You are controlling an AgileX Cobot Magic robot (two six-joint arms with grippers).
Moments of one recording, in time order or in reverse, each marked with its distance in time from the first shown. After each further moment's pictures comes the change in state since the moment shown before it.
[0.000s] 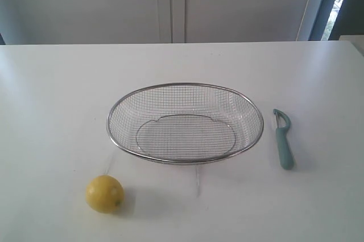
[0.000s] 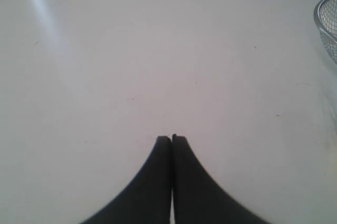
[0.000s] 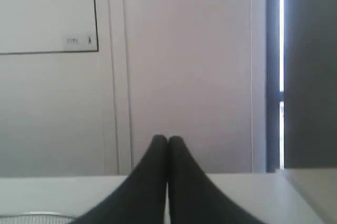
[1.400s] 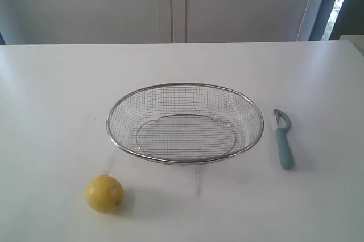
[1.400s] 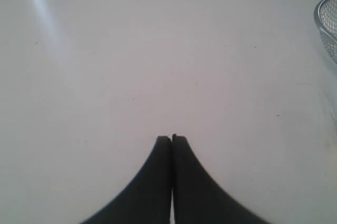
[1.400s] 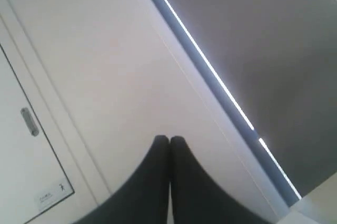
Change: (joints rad) left arm 0.000 0.000 0.000 0.000 0.000 0.000; right arm 0.000 0.000 0.004 0.744 -0.336 -0.282
